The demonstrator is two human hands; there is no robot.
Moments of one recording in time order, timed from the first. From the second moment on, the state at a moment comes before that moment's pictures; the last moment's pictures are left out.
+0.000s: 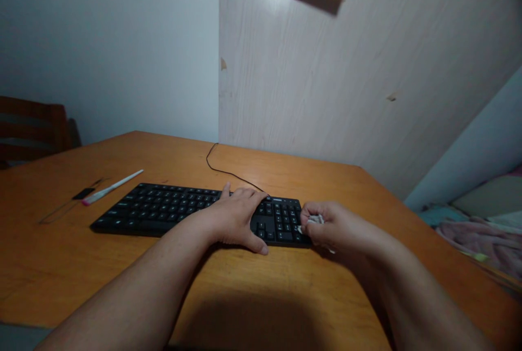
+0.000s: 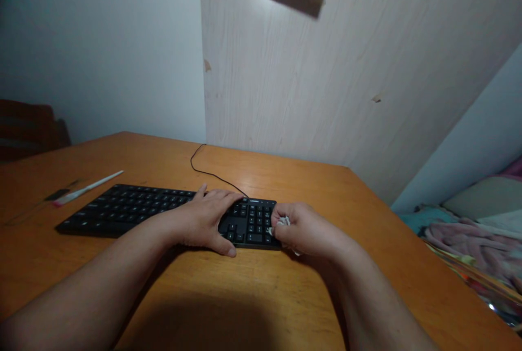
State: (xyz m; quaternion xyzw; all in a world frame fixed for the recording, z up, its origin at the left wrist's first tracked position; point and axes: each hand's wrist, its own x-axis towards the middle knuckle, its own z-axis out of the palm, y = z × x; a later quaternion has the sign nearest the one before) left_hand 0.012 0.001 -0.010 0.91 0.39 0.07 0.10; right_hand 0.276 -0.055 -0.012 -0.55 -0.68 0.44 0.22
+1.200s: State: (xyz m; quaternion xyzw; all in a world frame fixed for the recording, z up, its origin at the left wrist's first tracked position) left_hand 0.013 0.000 -0.009 0.92 0.38 0.06 0.09; right_hand 0.265 -0.060 -0.007 -0.57 -0.78 0.24 0.11
